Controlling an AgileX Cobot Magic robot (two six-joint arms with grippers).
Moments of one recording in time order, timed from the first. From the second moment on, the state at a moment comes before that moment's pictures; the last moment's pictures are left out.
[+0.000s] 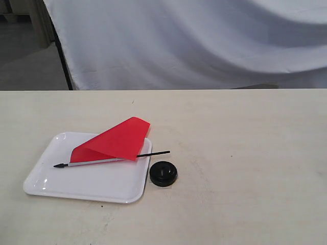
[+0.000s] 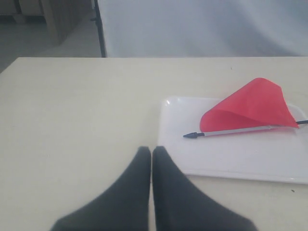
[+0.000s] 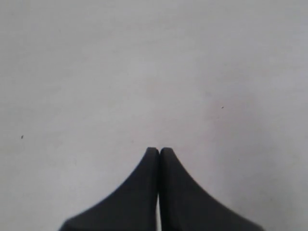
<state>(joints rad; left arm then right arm) -0.06 0.00 0.00 0.05 0.35 -0.07 -0.22 1.27 -0.90 0.03 0.57 -0.05</state>
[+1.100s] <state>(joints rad) -0.06 0.00 0.00 0.05 0.35 -0.07 -0.01 0.20 -0.39 0.05 0.09 0.01</state>
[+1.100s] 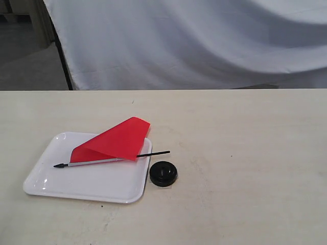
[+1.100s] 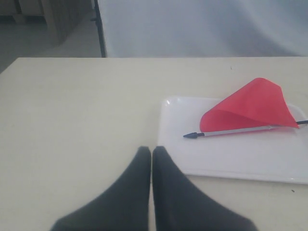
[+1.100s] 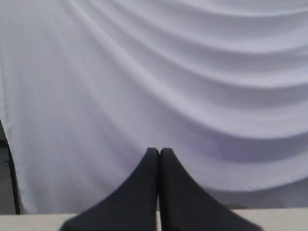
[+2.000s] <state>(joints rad) -0.06 0.00 0.00 0.05 0.35 -0.07 -0.01 0.01 -0.35 0.07 0.19 0.09</state>
